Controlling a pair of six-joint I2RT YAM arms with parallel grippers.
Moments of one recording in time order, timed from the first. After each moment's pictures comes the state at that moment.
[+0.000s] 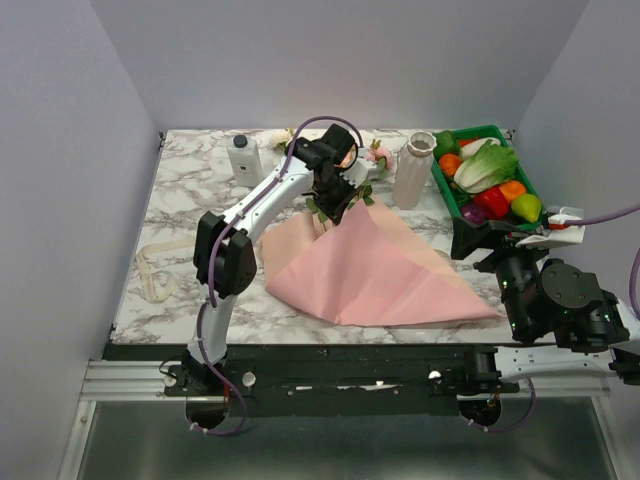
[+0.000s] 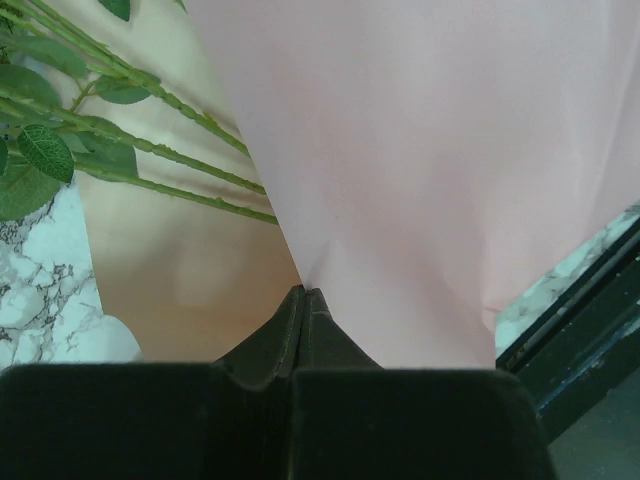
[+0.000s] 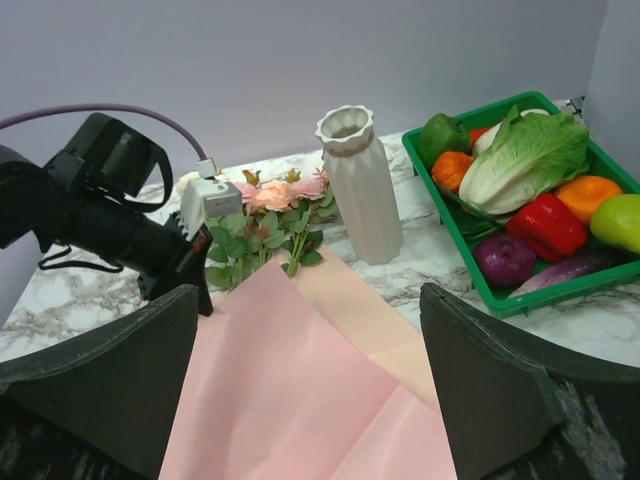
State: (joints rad) left arm -0.62 2.13 2.08 -1.15 0.30 0.22; right arm 1.51 0.63 1.12 -0.51 1.48 0.27
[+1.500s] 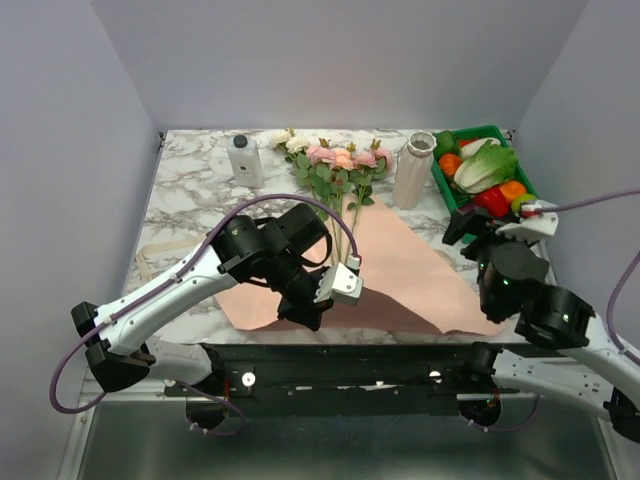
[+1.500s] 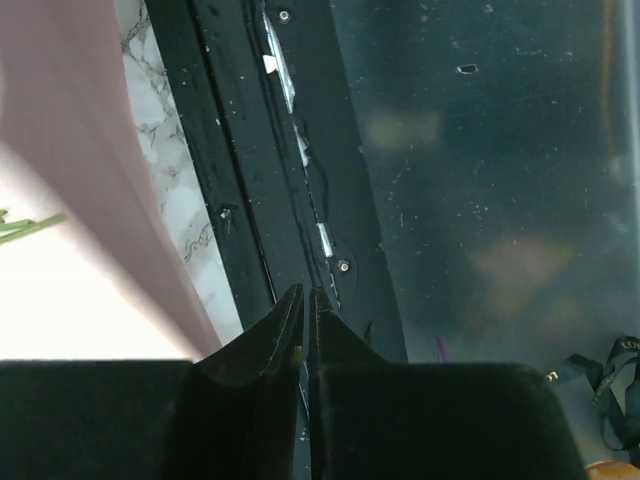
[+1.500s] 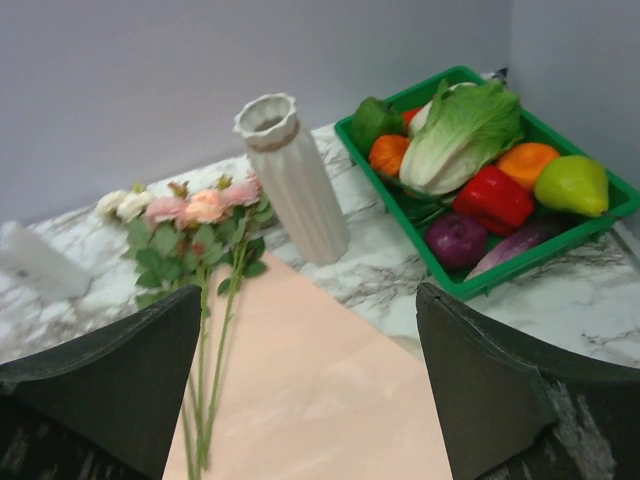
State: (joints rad) left arm -1.01 1.29 1.49 -1.34 0.69 0.55; right arm 1.12 0.63 0.98 -0.50 1.25 0.40
